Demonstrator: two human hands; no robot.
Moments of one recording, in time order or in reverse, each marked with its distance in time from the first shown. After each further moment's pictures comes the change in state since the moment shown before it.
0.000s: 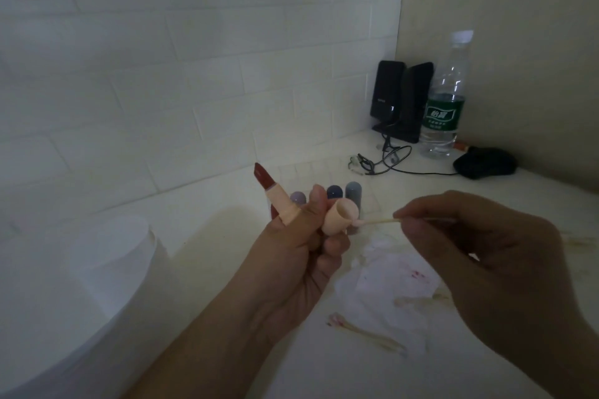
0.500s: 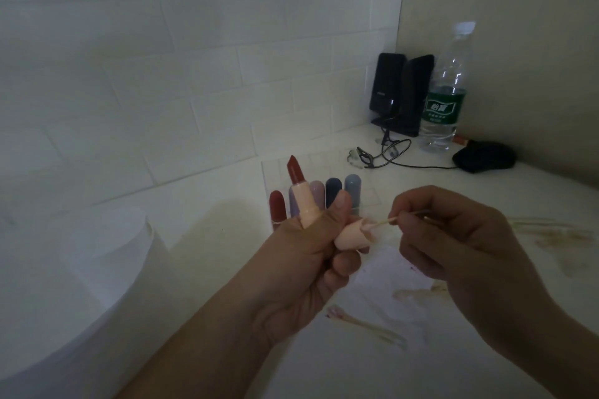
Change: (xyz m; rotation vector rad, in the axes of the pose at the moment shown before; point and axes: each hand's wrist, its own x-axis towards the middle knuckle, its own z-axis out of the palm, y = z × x) left_hand -0.001 -0.005 0.000 0.132 0.011 -0.160; right_hand 0.000 0.013 0.012 0.437 -0.159 0.298
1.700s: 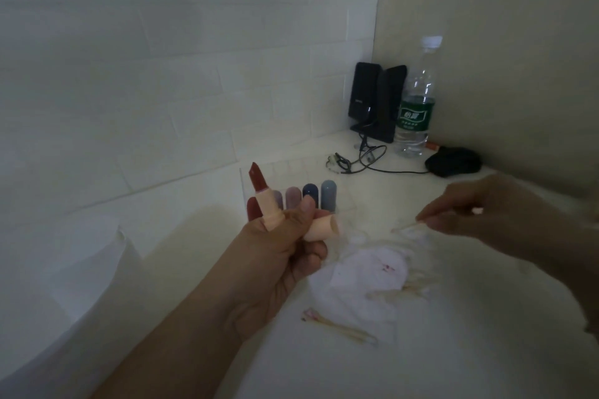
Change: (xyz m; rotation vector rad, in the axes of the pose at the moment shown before) left_hand 0.002 0.002 0.000 0.100 0.208 0.099; right_hand 0.034 0.008 -0.096 -0.612 -0.178 0.207
